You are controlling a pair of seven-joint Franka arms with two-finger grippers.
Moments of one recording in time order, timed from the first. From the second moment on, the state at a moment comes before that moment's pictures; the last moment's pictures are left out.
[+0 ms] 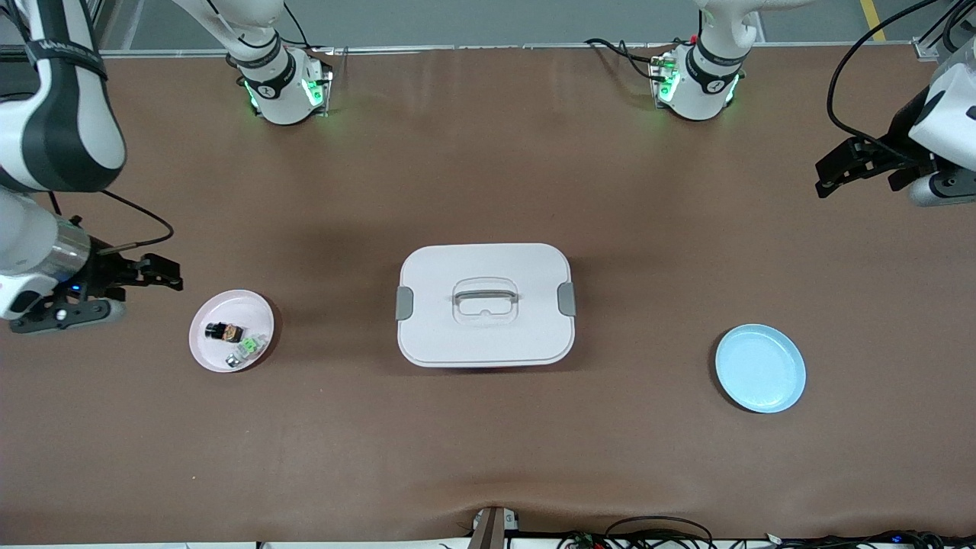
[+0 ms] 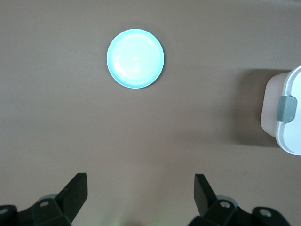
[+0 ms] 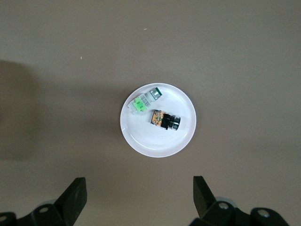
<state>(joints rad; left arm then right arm) 0.04 0.00 -0.16 -1.50 0.04 1.49 -0.19 -0.37 0.24 0.38 -1.62 -0.09 1.80 -0.08</state>
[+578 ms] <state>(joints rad) 0.04 0.00 -0.16 -1.50 0.04 1.48 -0.19 -0.39 0.25 0.38 -1.43 -0.08 1.69 -0.01</state>
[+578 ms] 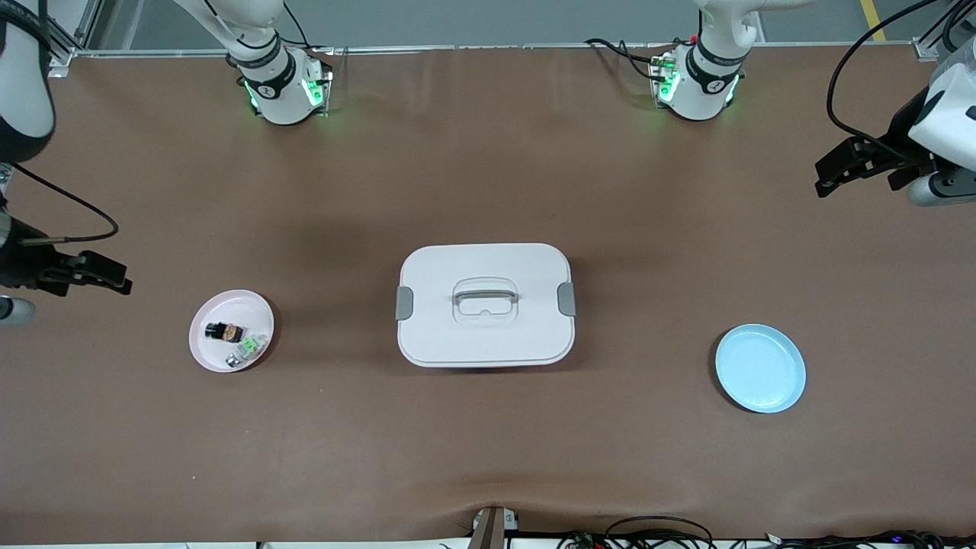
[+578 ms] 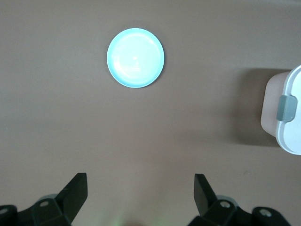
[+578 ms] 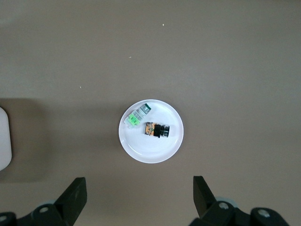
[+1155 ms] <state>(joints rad) 0.04 0.00 -0.16 -1.50 0.04 1.48 -0.19 -0.39 0.25 0.39 -1.33 -0.03 1.56 -0.01</state>
